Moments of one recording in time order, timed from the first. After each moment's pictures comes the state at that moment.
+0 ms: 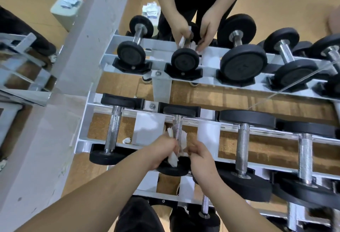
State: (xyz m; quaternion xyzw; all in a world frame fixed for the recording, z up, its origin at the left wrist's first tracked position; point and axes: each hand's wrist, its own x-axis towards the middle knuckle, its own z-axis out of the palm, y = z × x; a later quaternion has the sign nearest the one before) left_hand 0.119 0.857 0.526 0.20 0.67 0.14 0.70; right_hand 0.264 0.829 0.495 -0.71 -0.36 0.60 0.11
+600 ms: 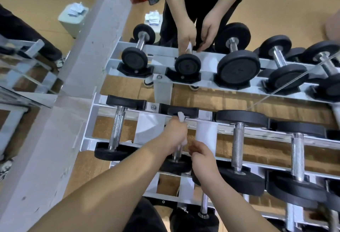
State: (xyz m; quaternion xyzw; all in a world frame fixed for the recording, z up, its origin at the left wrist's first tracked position) left_hand 0.151 0.888 0.528 0.27 0.73 0.20 0.59; right_hand 0.271 0.821 0.519 -0.70 -0.33 0.62 0.16
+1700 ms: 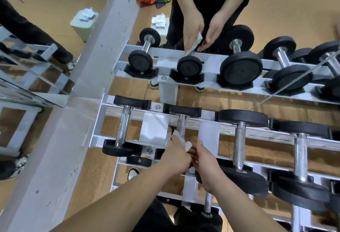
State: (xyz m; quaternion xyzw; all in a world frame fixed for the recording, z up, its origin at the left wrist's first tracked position) left_hand 0.157 0.818 0.545 0.35 0.72 0.06 0.60; right_hand 0.276 0.819 0.521 -0.65 -0.21 0.71 0.17
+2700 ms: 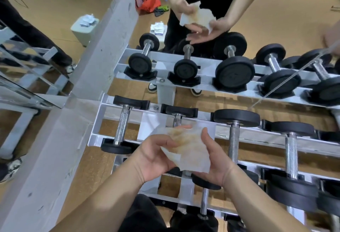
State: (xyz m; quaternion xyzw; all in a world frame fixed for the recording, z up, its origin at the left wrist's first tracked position) left_hand 0.109 0.799 0.597 0.05 0.37 0.40 0.84; right_hand 0.300 0.829 0.572 -0.37 -0.11 0.90 0.21
